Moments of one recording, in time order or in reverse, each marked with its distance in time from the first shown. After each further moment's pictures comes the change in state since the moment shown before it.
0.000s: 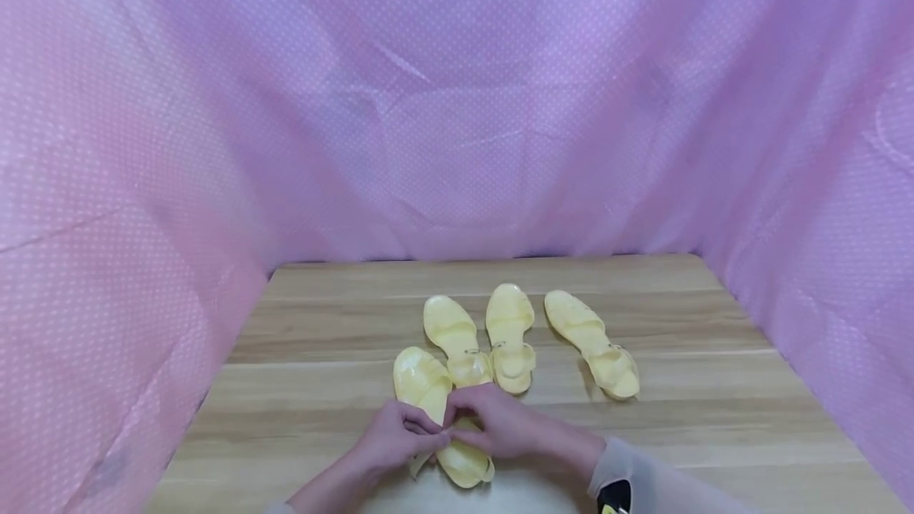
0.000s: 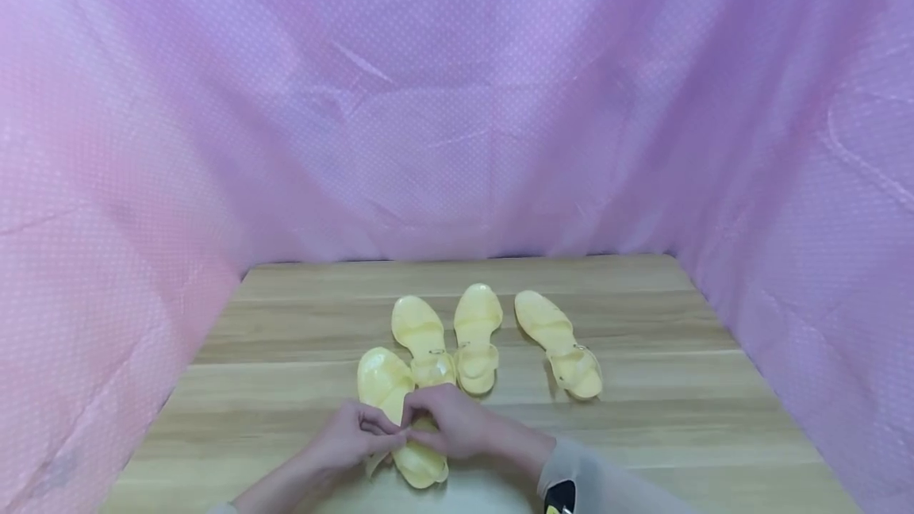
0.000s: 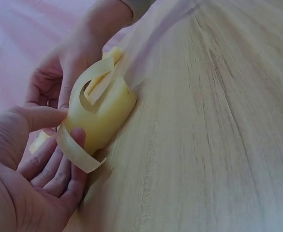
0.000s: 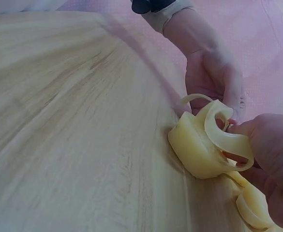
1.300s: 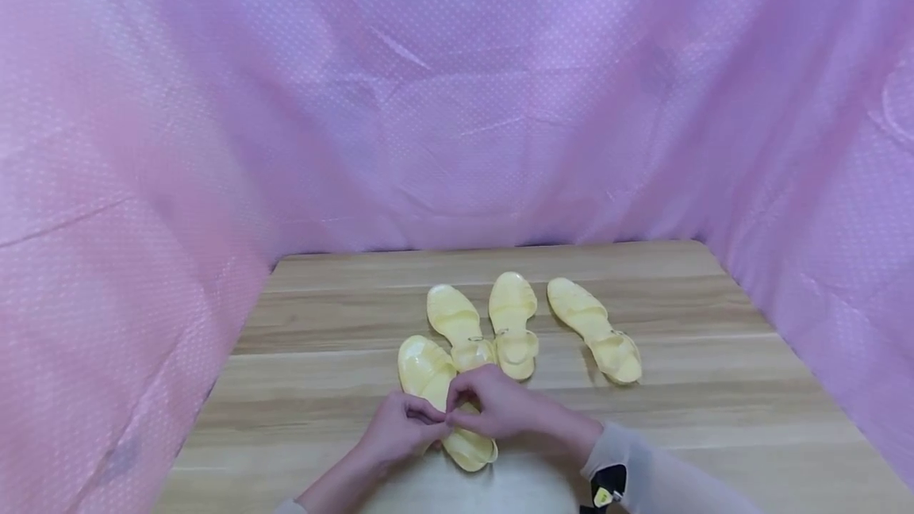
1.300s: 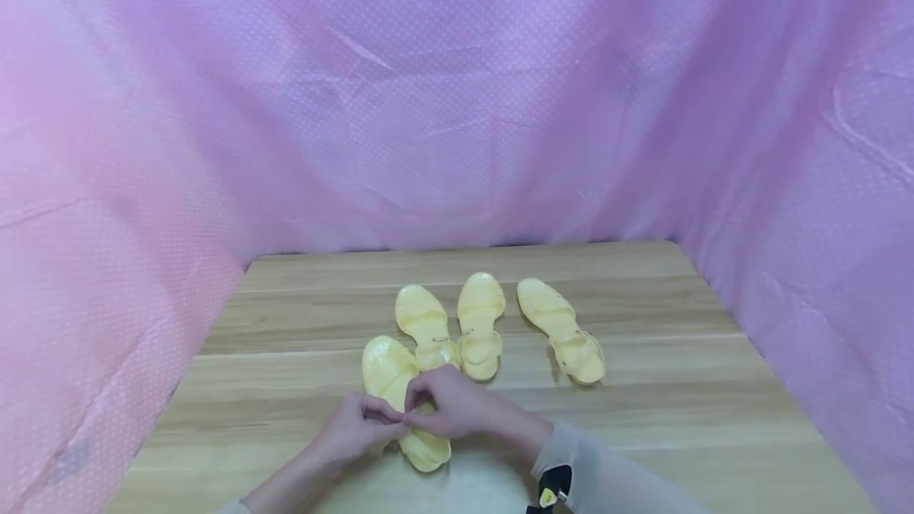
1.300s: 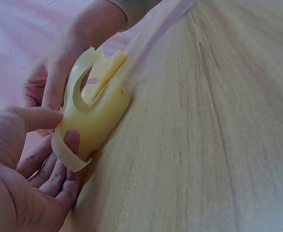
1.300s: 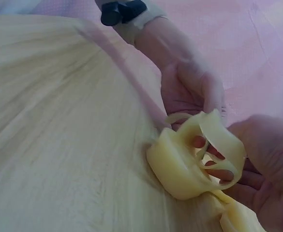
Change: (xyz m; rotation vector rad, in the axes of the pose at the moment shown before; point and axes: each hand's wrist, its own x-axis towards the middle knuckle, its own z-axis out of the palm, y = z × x) left_hand 0.000 -0.005 0.004 0.002 0.056 0.078; right_hand 0.010 -0.004 -0.007 0.034 -0.022 0.081
